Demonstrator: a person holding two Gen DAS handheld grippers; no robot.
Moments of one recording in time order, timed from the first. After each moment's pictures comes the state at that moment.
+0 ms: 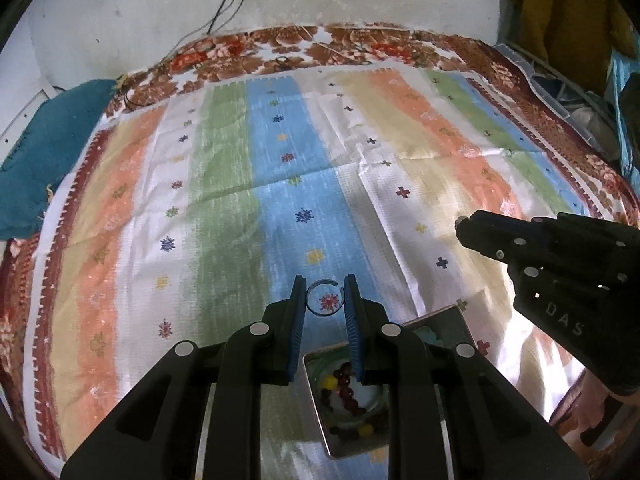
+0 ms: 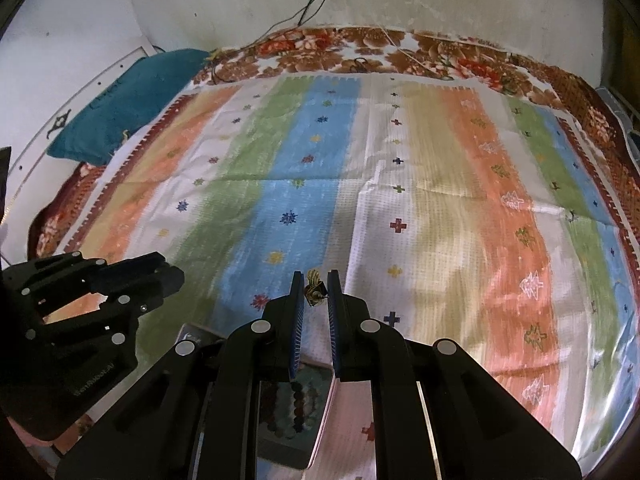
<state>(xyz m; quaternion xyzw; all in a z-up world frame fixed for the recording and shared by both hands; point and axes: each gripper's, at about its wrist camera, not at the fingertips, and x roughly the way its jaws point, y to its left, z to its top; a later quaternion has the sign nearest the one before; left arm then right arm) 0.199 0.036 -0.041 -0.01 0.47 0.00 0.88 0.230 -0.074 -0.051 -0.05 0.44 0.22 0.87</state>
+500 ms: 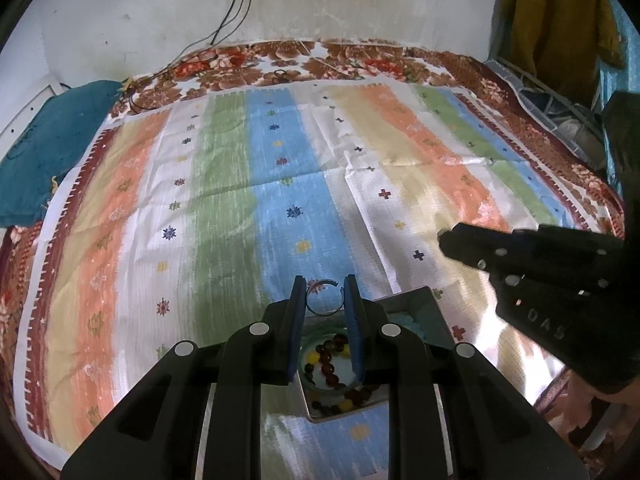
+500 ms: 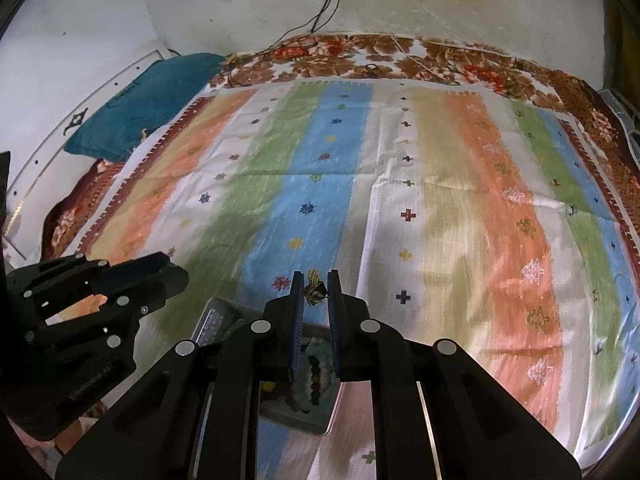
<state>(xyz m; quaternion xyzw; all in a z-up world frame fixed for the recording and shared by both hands) 0.159 0.031 -0.028 -0.03 0.44 -0.01 0.90 0.194 -0.079 -0.045 -0.04 0.44 0.24 0.87</state>
